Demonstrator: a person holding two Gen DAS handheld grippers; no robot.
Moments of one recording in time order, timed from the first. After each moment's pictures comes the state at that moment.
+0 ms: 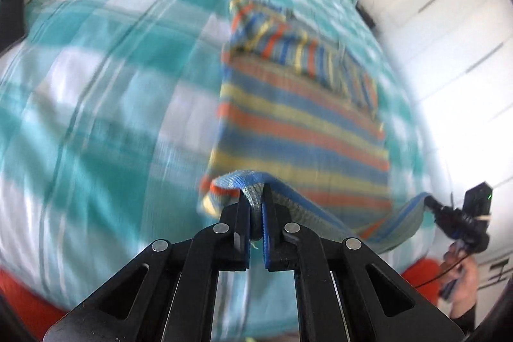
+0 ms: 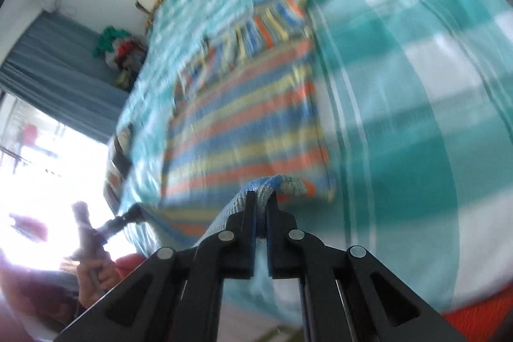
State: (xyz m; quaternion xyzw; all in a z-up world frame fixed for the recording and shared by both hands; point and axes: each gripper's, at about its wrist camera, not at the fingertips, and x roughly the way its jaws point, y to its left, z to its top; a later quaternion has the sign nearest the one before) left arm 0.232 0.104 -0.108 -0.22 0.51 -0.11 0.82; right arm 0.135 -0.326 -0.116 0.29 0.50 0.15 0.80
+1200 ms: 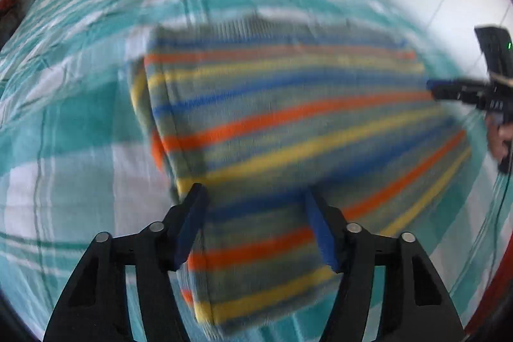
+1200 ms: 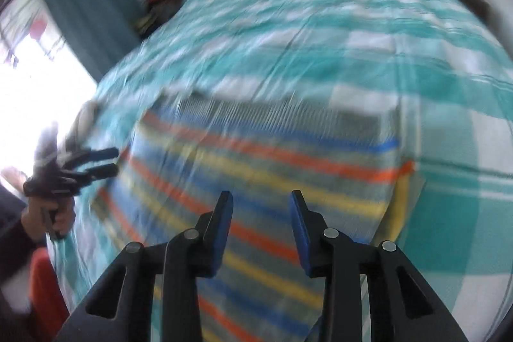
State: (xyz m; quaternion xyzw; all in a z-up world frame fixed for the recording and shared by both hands) left arm 0.413 0.032 -0.183 0.05 0.51 -0.17 0.84; right arm 0.422 -0.264 -0.143 0.02 0.49 0.26 0.83
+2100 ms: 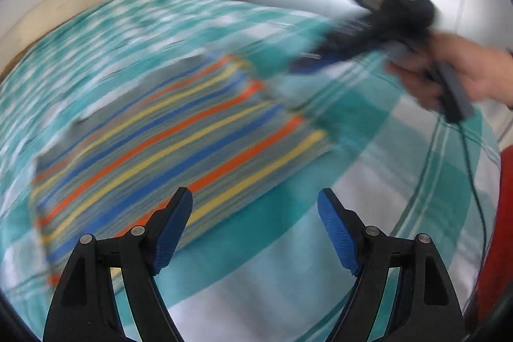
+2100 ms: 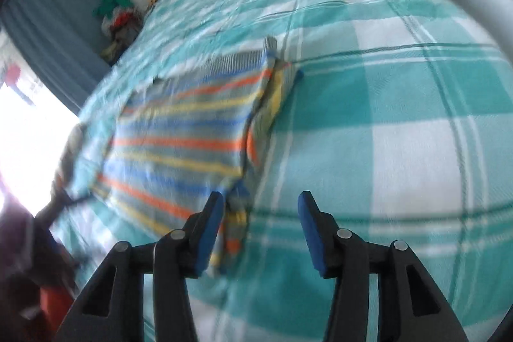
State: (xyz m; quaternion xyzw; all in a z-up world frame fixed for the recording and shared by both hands) left arm 0.315 -0.187 -0.138 0.17 0.39 -0.33 0.84; right arm 0.360 -0.396 -0.151 0.14 0.50 0.18 0.83
